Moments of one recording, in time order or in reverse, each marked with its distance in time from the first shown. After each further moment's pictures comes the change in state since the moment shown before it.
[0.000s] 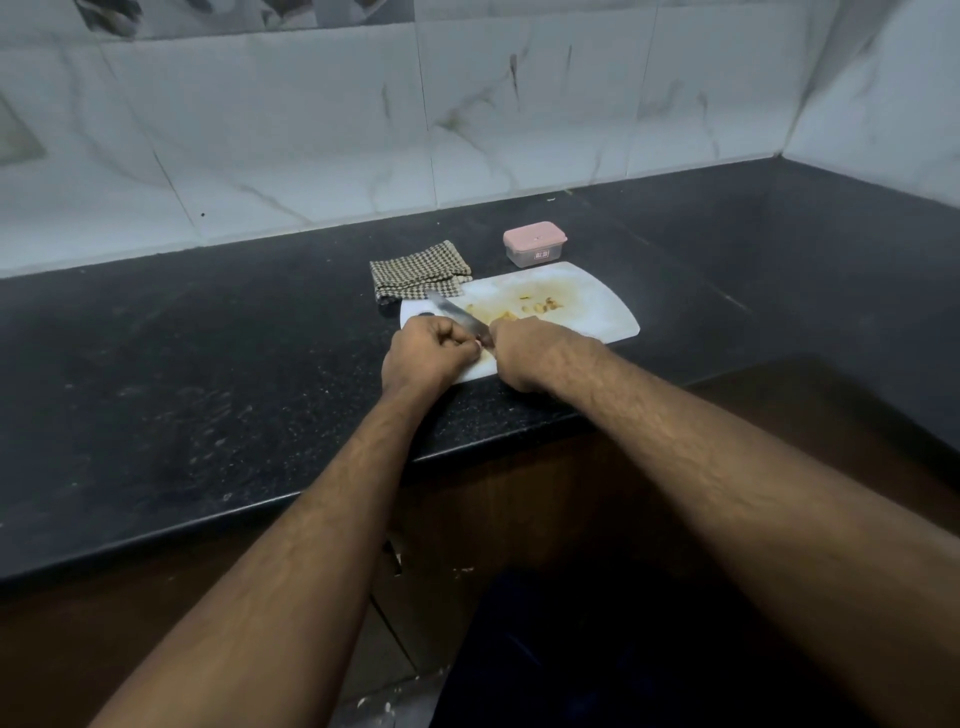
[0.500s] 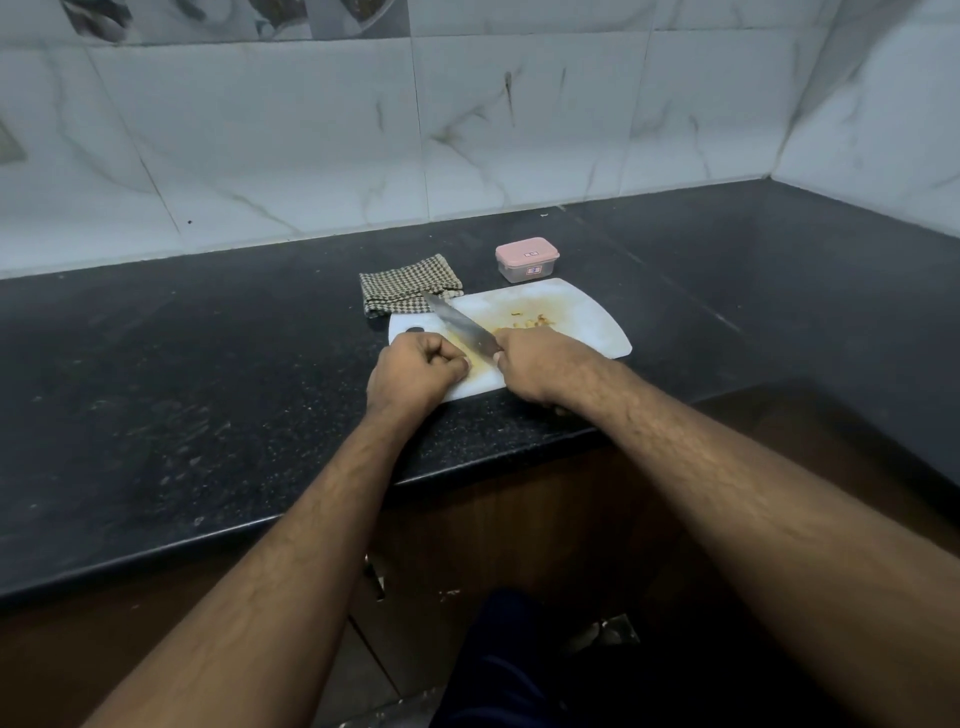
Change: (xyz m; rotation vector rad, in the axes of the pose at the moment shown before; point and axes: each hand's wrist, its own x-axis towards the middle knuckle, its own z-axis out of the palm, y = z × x) left_hand 0.003 -0.002 0.003 -0.002 0.008 -0.010; right_hand 0.004 0.025 -0.002 0.072 0.089 -0.038
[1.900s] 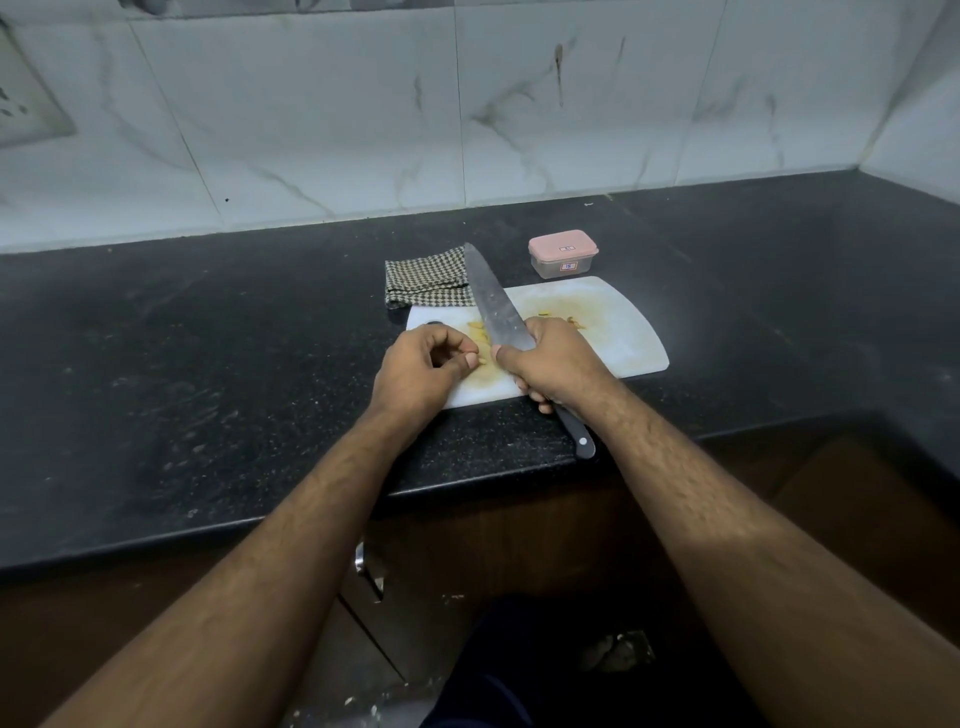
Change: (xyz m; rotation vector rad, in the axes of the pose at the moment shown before) left_hand 0.007 -0.015 0.001 -0.133 0.003 0.075; right_hand 0.052 0.027 0.042 0.869 0.105 -0.054
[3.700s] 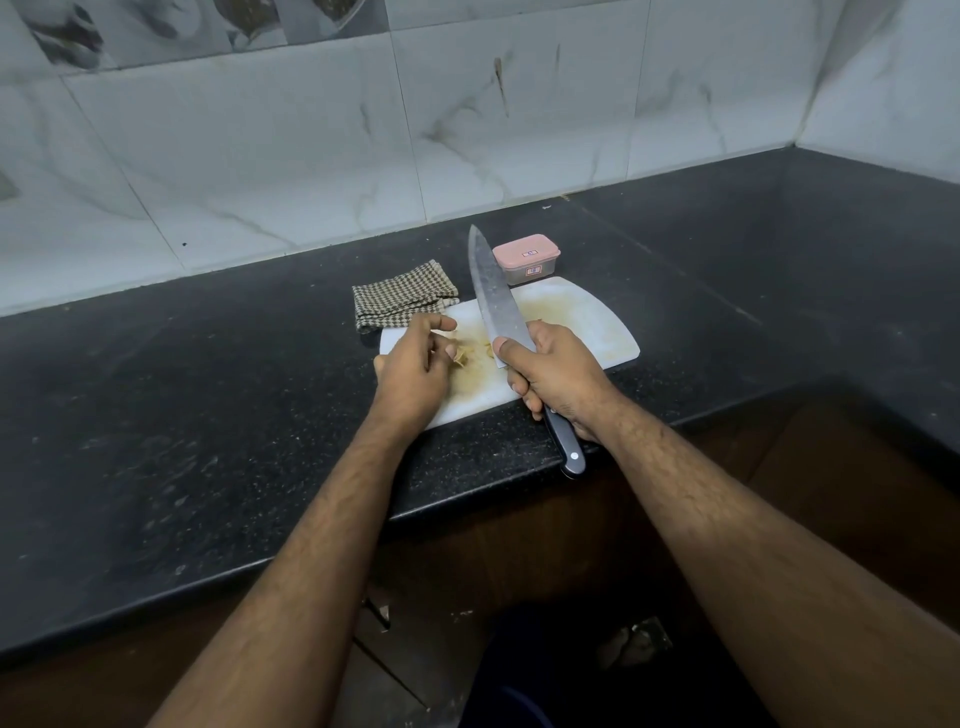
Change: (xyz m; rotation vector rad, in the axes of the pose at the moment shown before) left_hand 0.014 0.016 0.013 0.070 -0.018 0.088; right_hand -0.019 0.013 -0.012 0.361 0.056 -0.056
